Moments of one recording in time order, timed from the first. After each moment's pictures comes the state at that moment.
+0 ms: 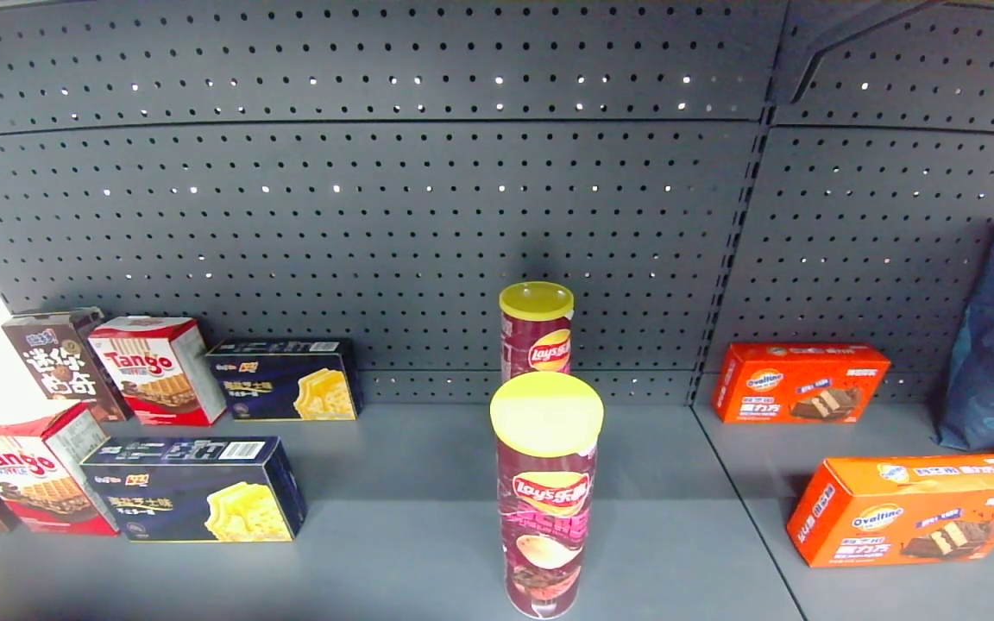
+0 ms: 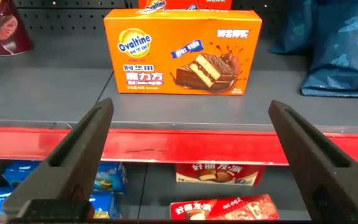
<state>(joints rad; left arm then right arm) -0.09 0.11 -0.03 0.02 -0.19 0.16 0.00 0.00 0.00 0.00 0.02 0.00</state>
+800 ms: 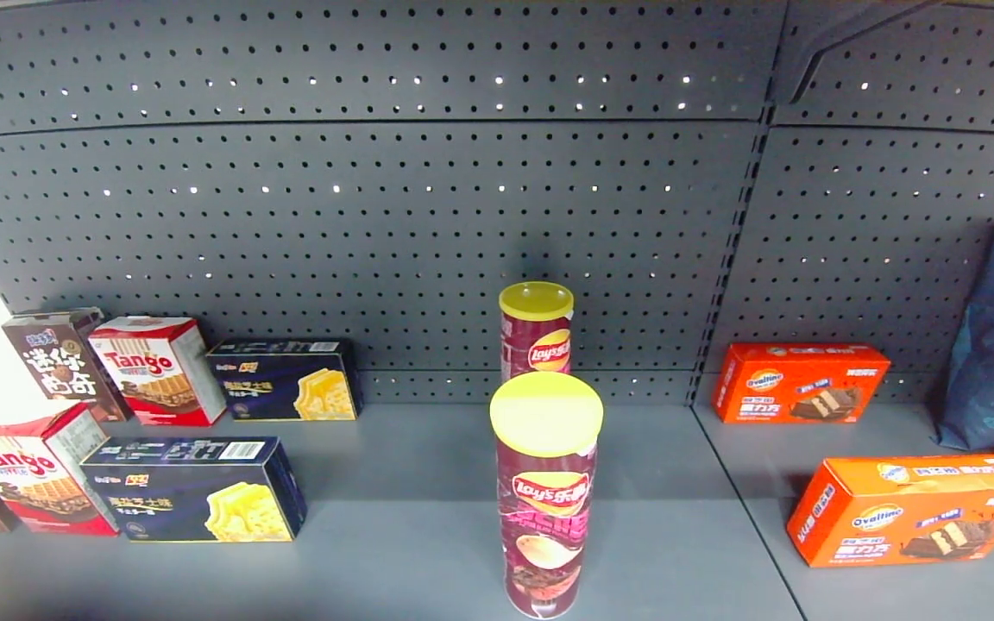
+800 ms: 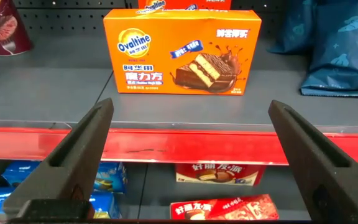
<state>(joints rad) 0.32 0.13 -0.03 0.02 -0.07 0.14 0.00 0.00 0.00 0.00 0.02 0.00</state>
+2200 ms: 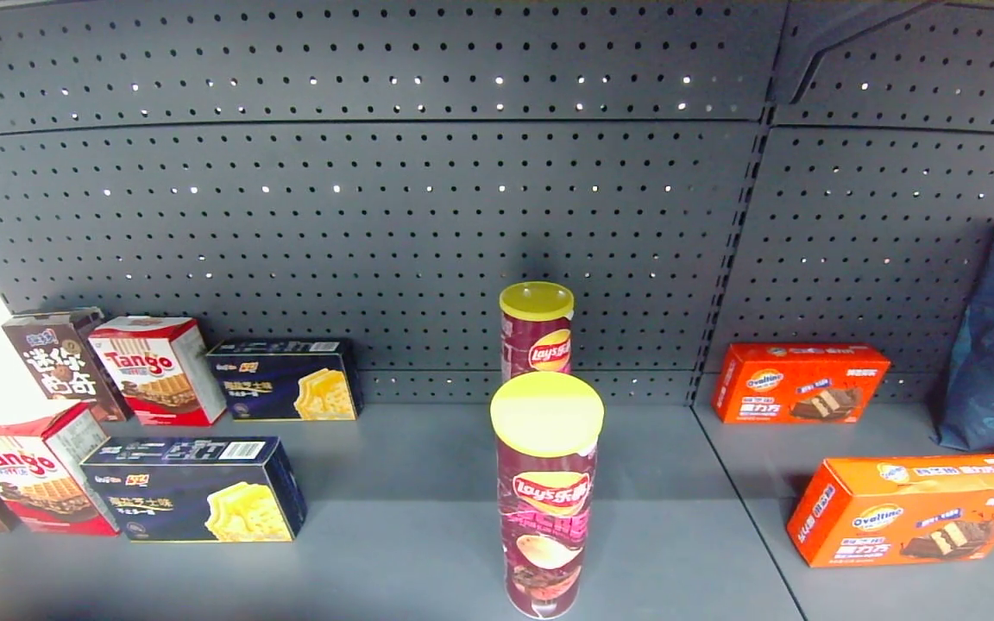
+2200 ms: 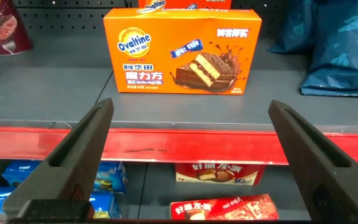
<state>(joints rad) 0.00 0.00 0.00 0.00 -0.02 0.01 0.00 0.00 0.00 0.00 0.02 0.00</state>
